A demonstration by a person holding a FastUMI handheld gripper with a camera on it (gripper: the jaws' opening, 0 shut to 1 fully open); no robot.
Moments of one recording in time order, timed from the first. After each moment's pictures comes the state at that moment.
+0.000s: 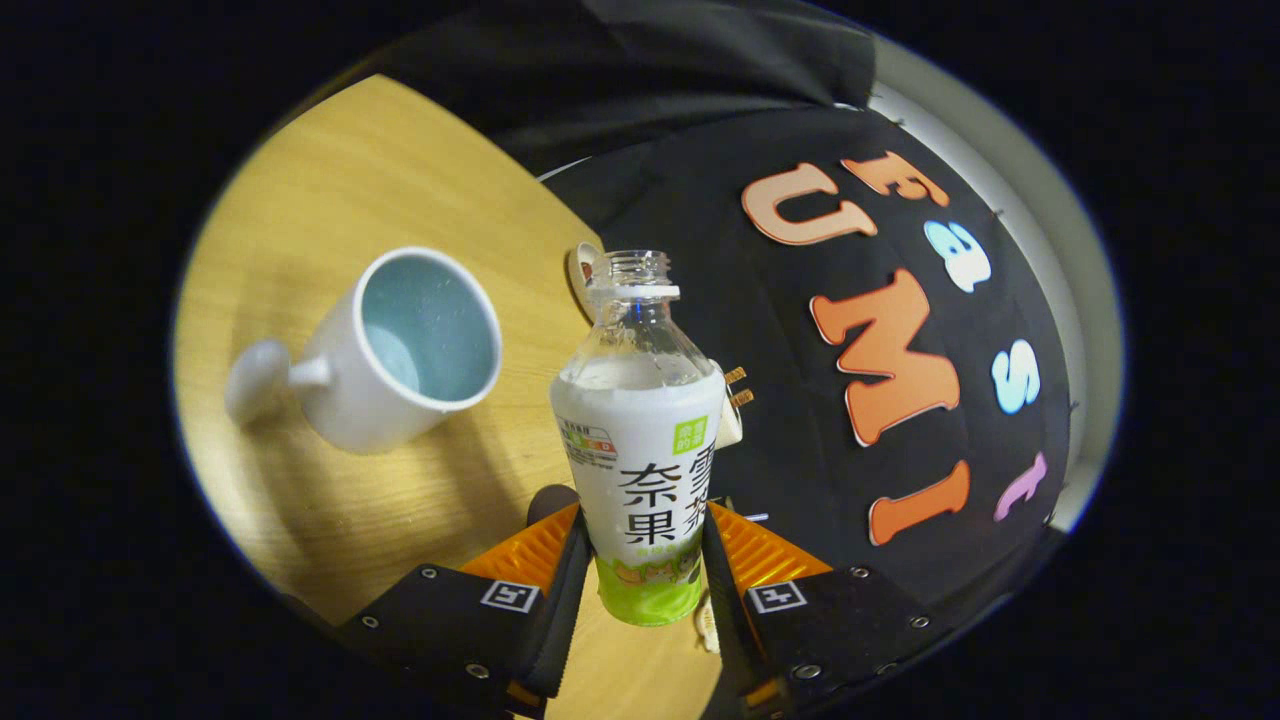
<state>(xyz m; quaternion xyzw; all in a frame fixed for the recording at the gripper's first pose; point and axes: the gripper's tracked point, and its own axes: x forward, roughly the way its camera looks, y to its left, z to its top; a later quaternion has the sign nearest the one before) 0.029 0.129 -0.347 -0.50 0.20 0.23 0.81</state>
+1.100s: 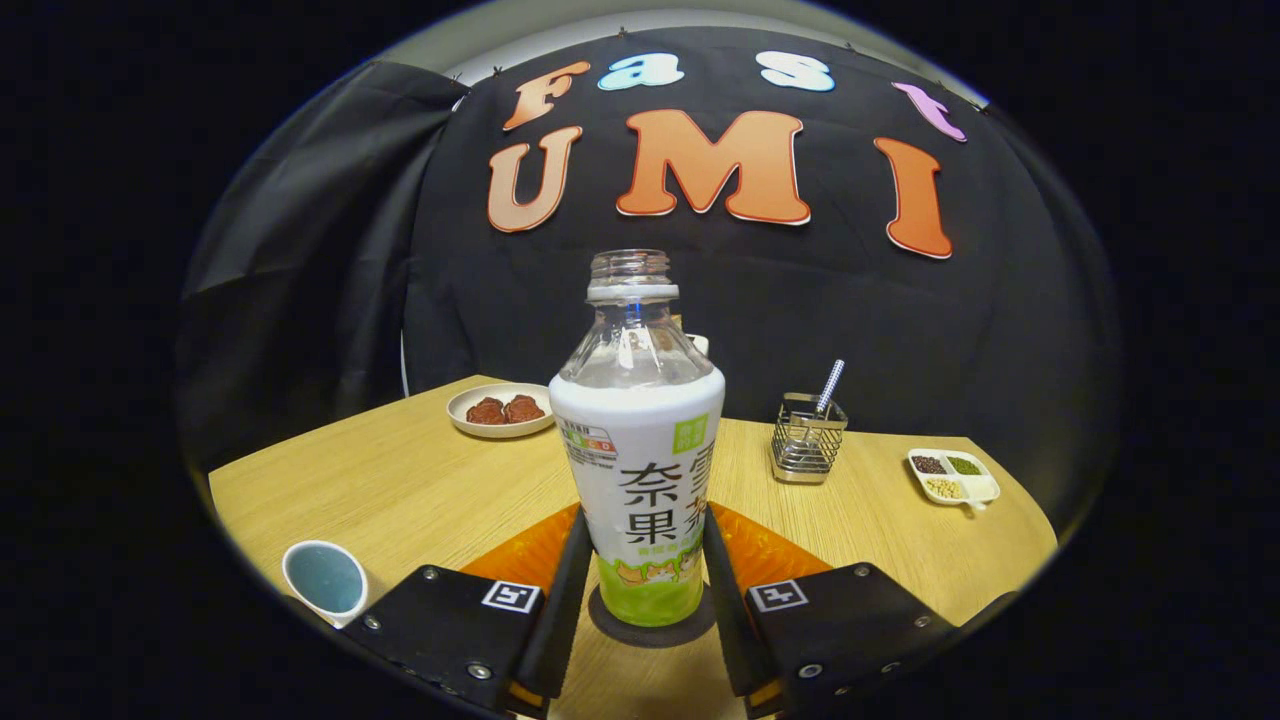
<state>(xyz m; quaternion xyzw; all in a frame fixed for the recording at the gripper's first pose) 0.086 0.101 -0.388 -0.05 0.29 0.13 0.95</state>
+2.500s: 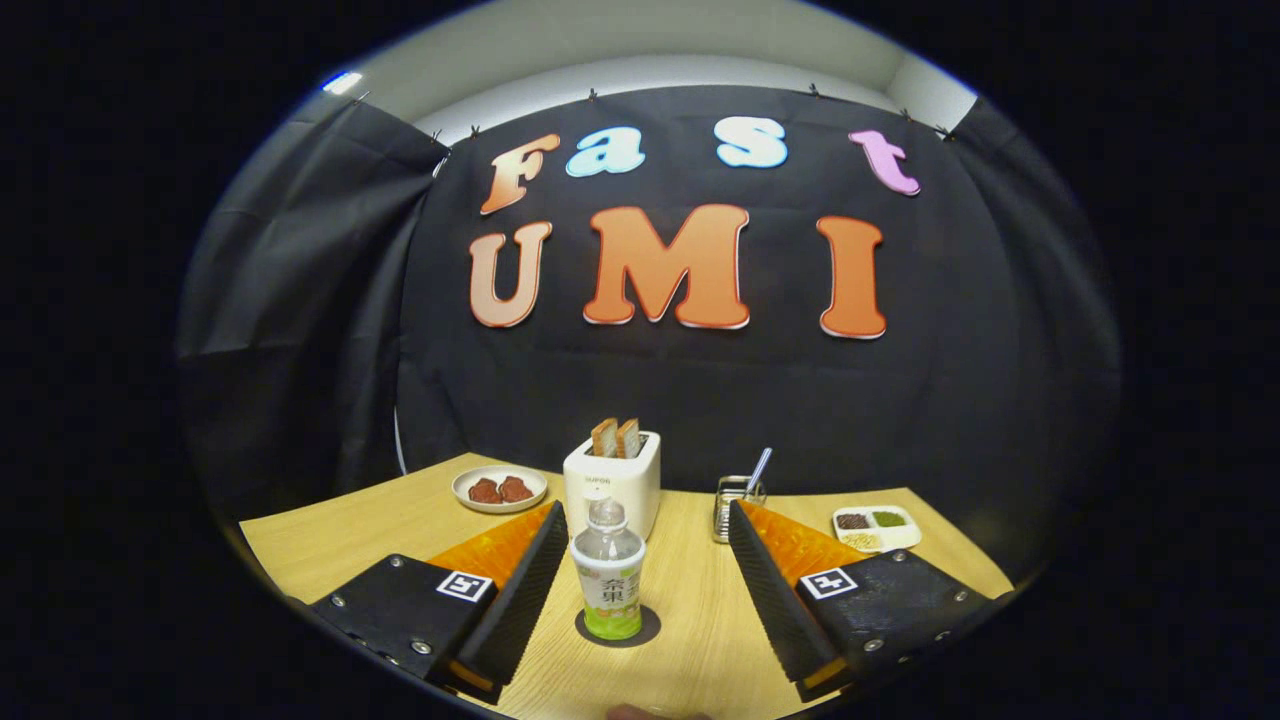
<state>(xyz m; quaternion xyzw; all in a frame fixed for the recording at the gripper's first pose) 0.062 0.047 -0.197 -0.05 0.17 0.09 0.98</state>
